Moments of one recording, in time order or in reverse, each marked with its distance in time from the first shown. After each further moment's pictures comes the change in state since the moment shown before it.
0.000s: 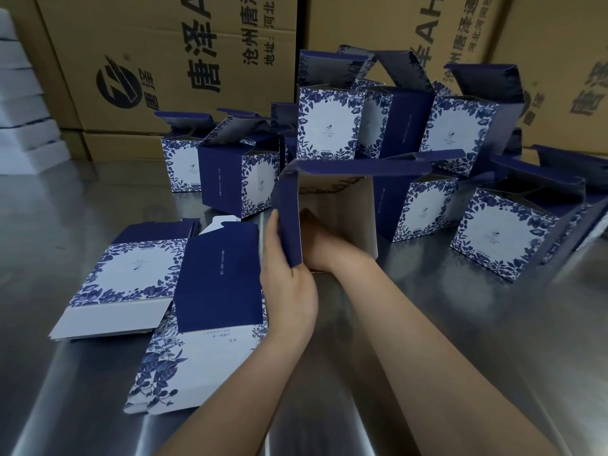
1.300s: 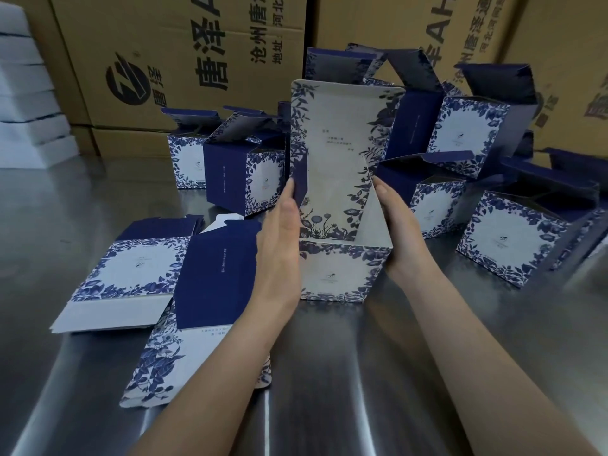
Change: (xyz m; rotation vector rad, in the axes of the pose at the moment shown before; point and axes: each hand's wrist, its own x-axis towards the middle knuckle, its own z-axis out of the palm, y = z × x) left_hand 0.027 0.012 -0.010 -0.208 -0.267 0.047; right_hand -0.042 0.070 -0.016 1.660 0.415 -0.004
